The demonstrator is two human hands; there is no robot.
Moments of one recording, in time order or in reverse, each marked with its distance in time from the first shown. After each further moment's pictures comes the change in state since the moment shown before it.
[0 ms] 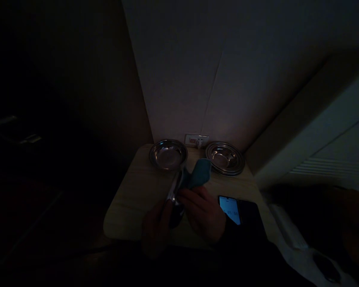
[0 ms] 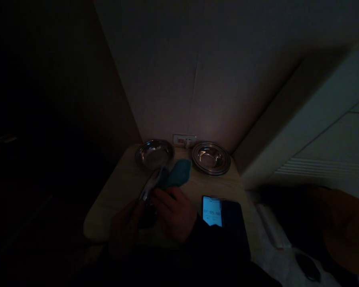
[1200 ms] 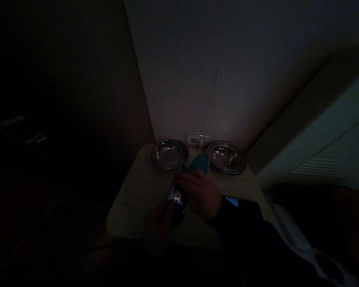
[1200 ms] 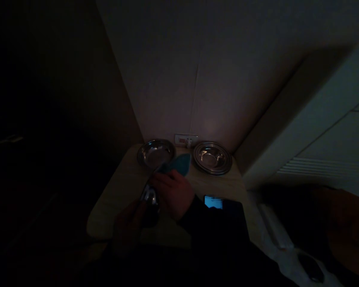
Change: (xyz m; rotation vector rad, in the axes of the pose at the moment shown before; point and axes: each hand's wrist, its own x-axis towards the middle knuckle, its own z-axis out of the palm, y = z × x) left_hand -0.002 -0.004 -0.004 0.034 -0.024 0.004; right_hand 0.028 0.001 -0.001 0.038 -0.075 0.040
